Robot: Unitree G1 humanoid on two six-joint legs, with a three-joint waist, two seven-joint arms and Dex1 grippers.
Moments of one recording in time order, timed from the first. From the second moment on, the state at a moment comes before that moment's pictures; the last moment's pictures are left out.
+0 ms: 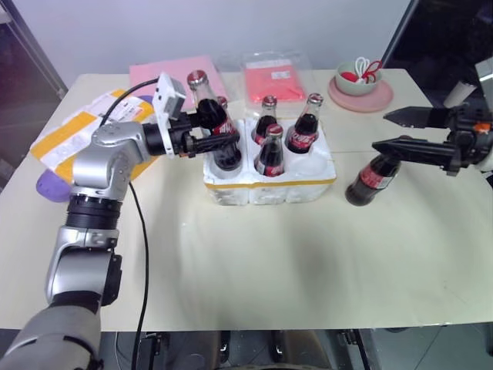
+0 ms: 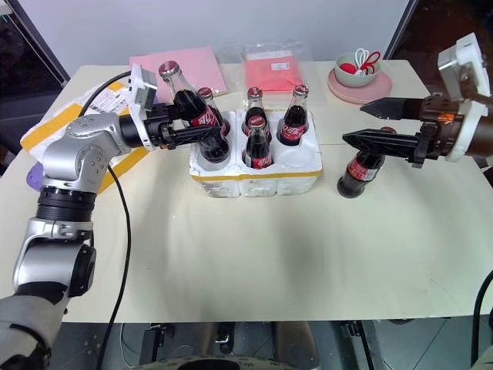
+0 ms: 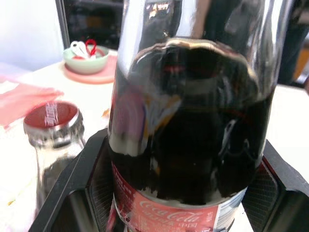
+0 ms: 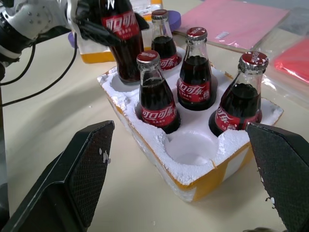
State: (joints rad) left arm -0.88 0.54 -0.02 0.28 -0.47 0.45 -1.12; right arm -0.61 -1.15 -0.34 -0.13 0.82 1.00 1.11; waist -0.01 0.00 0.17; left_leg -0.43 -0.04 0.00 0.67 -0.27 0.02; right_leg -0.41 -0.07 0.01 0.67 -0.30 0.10
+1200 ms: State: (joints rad) left arm -0.83 0.48 -0.10 0.40 -0.27 0.30 -1.13; right arm -0.41 -1.08 -0.45 -0.23 0.79 0.93 0.92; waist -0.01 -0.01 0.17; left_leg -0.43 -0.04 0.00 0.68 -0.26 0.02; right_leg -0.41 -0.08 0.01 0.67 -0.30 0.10
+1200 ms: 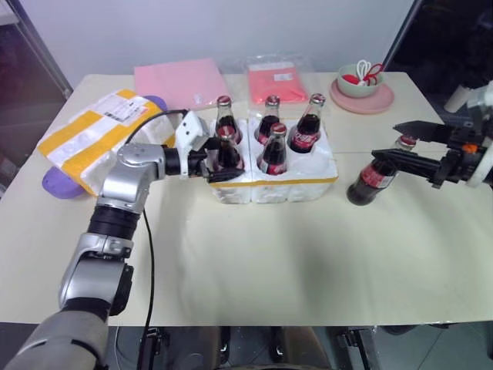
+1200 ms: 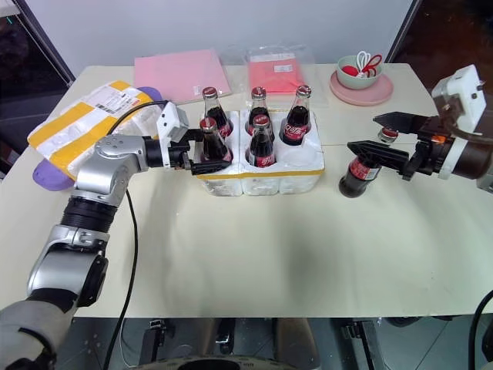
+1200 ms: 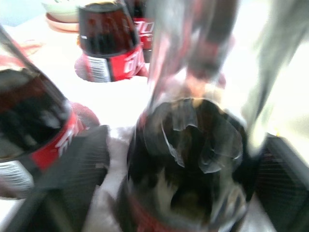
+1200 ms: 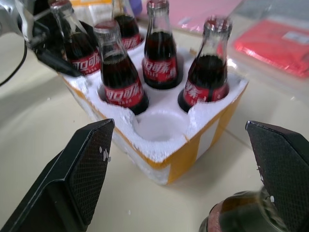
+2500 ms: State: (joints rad) left arm -0.78 0.73 0.01 -0.05 -0.62 0.69 -1.28; right arm -0.23 -0.70 -0.44 -0.11 0.64 0.76 0.54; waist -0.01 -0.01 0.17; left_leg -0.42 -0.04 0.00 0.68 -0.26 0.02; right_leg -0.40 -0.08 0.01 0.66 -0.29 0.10
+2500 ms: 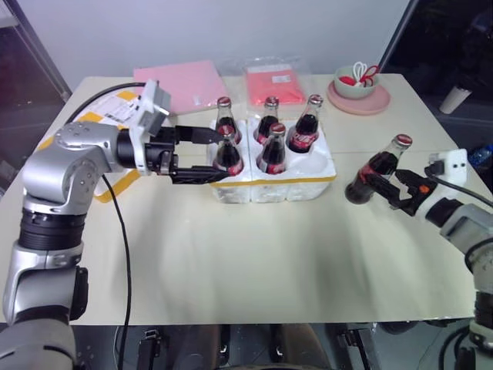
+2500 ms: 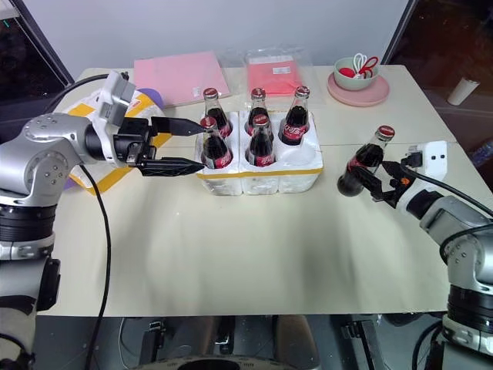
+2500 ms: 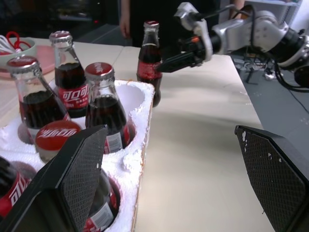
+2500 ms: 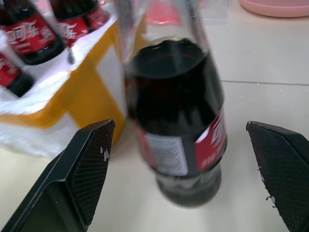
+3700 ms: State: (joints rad) left arm -0.75 0.76 0.04 -0.09 -0.68 0.73 -1.21; right arm -0.57 -0.63 -0.24 -0.13 0.77 0.83 0.55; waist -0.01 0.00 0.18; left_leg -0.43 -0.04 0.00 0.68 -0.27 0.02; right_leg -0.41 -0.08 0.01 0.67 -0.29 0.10
